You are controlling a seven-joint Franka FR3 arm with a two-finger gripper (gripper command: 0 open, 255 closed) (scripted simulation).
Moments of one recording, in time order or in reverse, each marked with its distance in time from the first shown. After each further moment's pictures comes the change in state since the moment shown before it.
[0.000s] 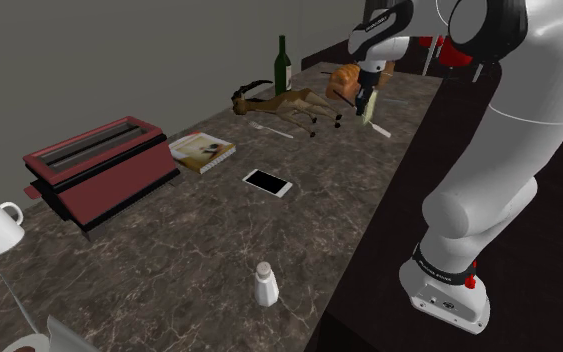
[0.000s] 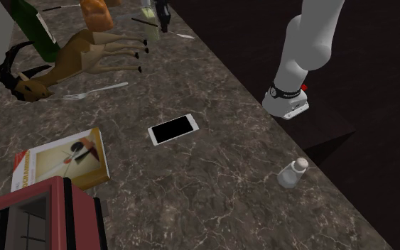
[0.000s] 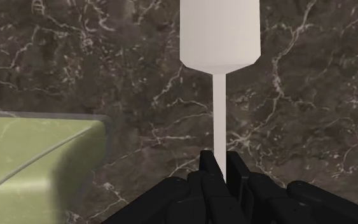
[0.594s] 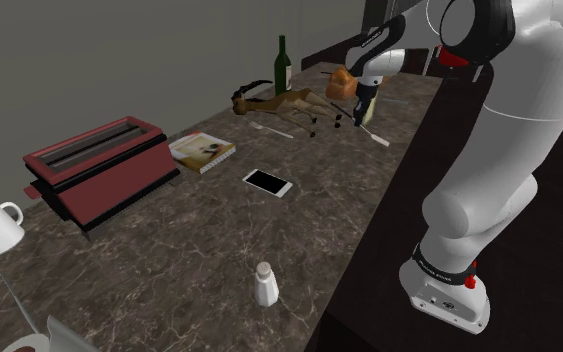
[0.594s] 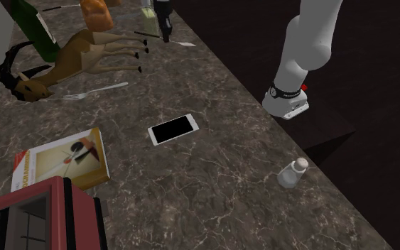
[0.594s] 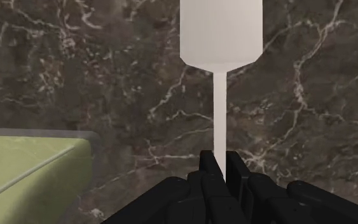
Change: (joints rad) arm -0.002 0.046 0.000 -0.069 0.022 0.112 -0.020
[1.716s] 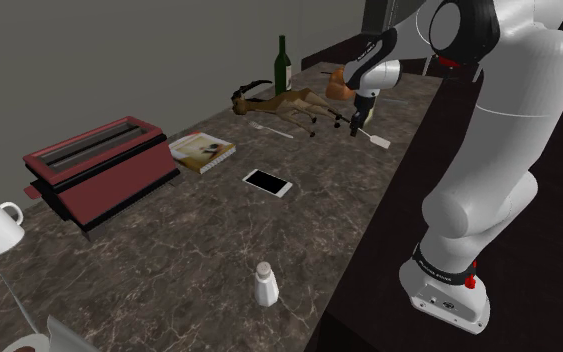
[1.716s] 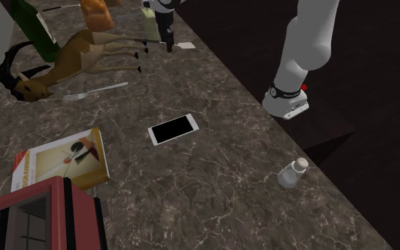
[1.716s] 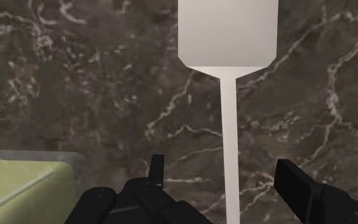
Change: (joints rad) arm -0.006 0.062 0.004 -0.041 0.031 0.101 -0.027
